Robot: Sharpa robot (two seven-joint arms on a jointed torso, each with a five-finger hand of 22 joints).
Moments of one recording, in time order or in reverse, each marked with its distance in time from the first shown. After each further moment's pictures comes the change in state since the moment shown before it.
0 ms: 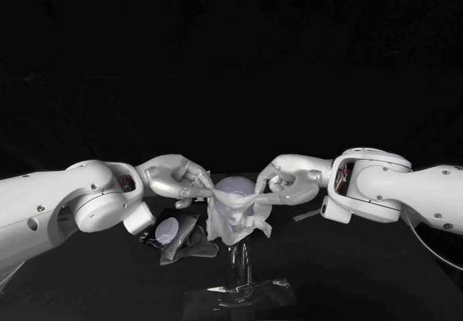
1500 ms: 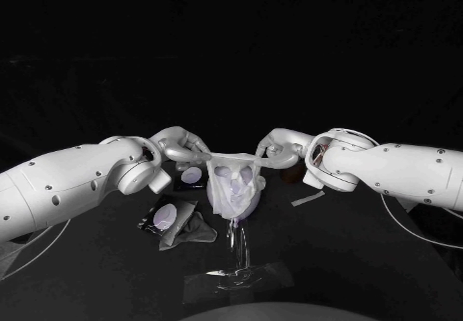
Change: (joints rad) left arm -0.032 0.248 0.014 -0.368 -0.104 -0.151 -0.006; left_hand -0.051 -0.004 0.033 -0.044 0.000 -0.002 -0.002 0.000 0.000 0.034 -0.003 0.050 0.010 0.084 -0.009 0.020 0.101 -0.016 0.089 -0.007 0.048 0.081; right arm -0.052 0.198 0.001 -0.314 -0.082 -0.184 -0.106; right_hand 0.008 0.000 -0.003 -0.003 -0.001 -0.001 0.001 -0.016 -0.004 -0.016 0.005 -0.037 -0.017 -0.002 0.002 -0.010 0.001 0.000 0.000 0.004 -0.020 0.000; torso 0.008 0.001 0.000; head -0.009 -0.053
